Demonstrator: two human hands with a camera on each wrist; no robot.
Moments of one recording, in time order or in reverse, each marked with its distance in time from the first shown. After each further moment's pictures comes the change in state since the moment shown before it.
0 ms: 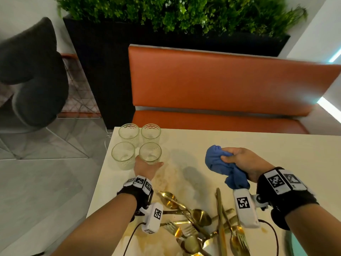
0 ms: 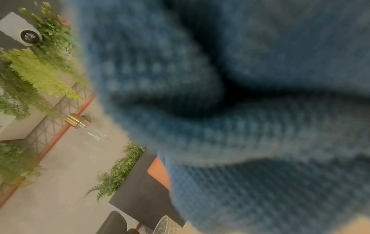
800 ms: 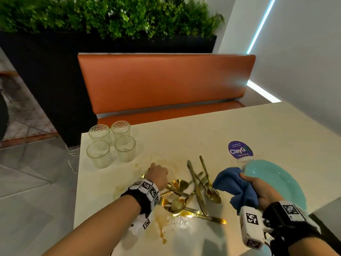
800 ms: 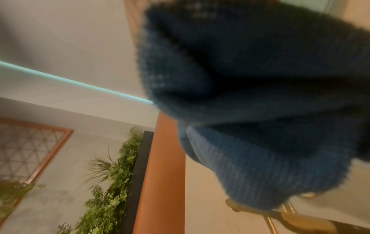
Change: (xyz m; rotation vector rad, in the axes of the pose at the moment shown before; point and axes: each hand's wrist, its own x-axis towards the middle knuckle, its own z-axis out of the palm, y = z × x) left_hand -0.121 -0.005 0.015 1.067 -0.594 0.669; right_hand -0.174 0.137 -0.004 0.880 0.470 0.209
